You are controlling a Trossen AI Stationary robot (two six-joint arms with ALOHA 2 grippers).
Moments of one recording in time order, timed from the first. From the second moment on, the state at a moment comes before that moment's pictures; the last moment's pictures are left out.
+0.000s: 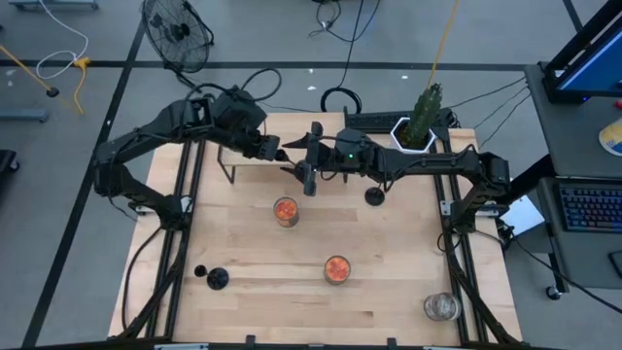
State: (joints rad) left arm 0.33 1.42 1.71 -1.06 0.19 -0.83; right arm -0.15 1.69 1.39 0.23 -0.02 -0.25
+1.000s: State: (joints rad) left arm 0.32 1.46 1.71 -1.04 0.21 -0.81; right arm -0.17 1.69 1.39 0.19 -0.03 -0.22
